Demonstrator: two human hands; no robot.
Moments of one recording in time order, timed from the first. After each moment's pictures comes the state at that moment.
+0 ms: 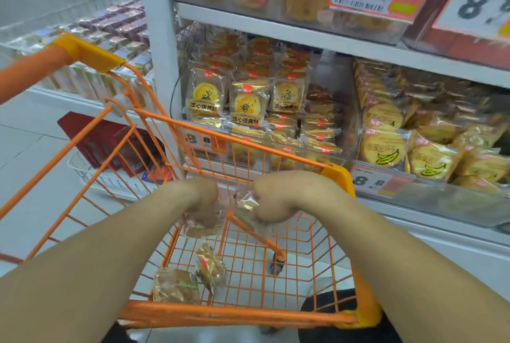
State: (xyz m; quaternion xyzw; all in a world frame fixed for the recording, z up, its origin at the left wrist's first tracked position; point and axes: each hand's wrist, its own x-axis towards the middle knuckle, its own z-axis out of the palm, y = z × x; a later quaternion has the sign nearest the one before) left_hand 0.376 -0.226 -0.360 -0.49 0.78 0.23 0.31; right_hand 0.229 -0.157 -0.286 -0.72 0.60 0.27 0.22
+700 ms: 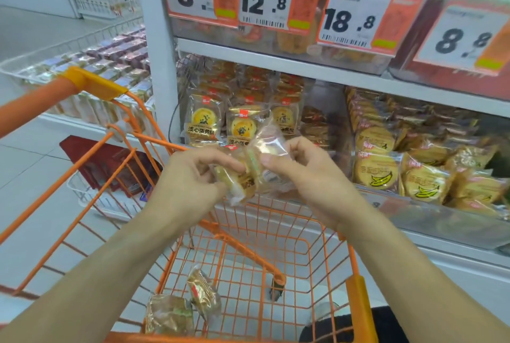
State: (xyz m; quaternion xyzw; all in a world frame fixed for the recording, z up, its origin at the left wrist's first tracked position) left_hand 0.375 -0.176 -0.284 -0.44 0.65 0.48 -0.40; right_hand 0.186 -0.140 -0.268 -0.48 0.62 -0.44 0.44
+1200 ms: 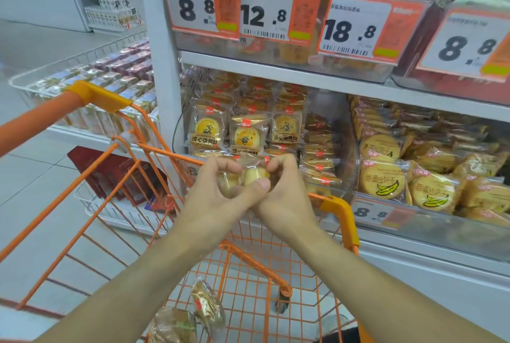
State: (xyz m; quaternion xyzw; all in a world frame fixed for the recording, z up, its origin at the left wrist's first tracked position) left_hand 0.356 -0.168 -0.298 -0.46 0.57 0.55 -0.40; right_hand 0.225 -0.149 -0.302 -0.49 0.61 -0.49 0.37
